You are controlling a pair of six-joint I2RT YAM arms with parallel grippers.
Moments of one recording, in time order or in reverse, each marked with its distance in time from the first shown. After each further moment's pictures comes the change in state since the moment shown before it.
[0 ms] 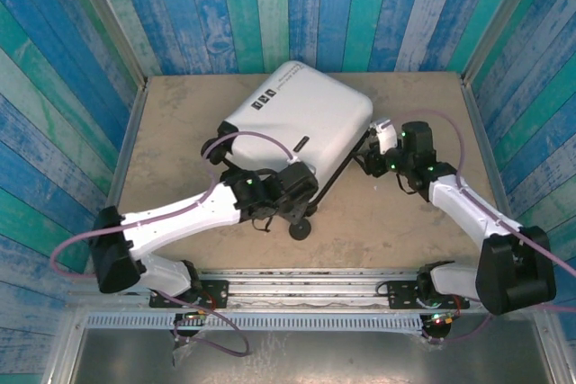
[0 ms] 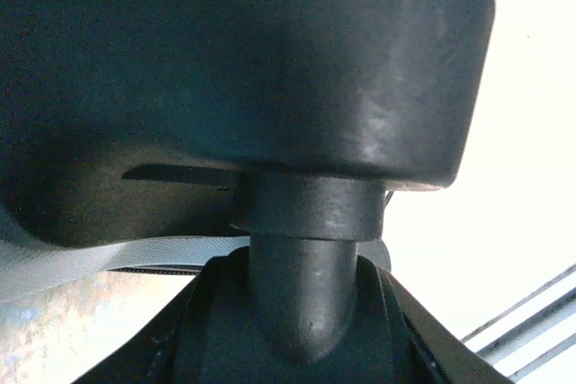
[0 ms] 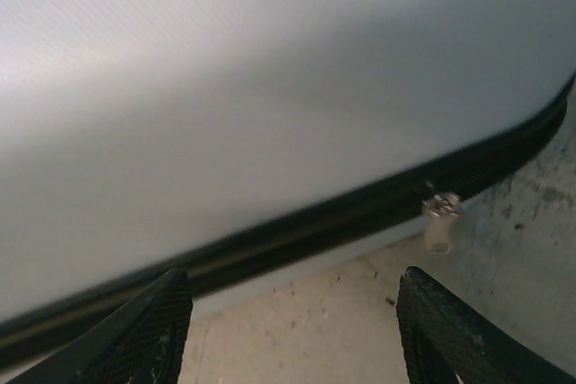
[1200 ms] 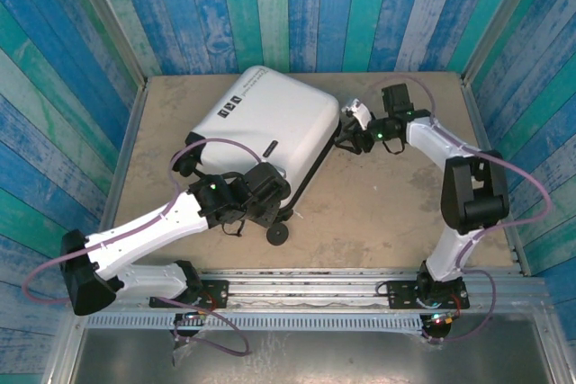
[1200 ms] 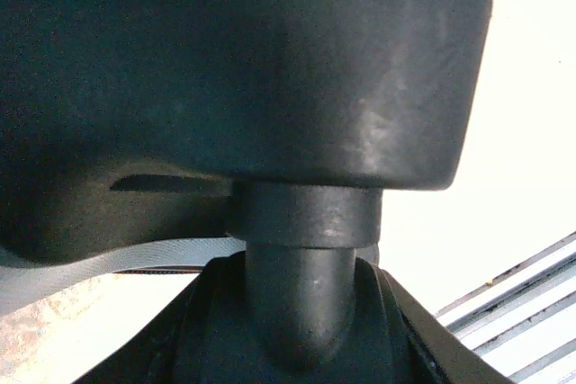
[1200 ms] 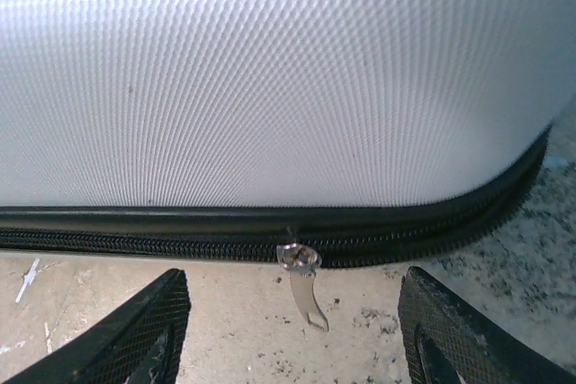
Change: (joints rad) left arm 0.095 -0.185 -0.111 -0.087 0.064 0.002; right arm -0.040 0.552 0.582 -0.364 -0.379 -0.497
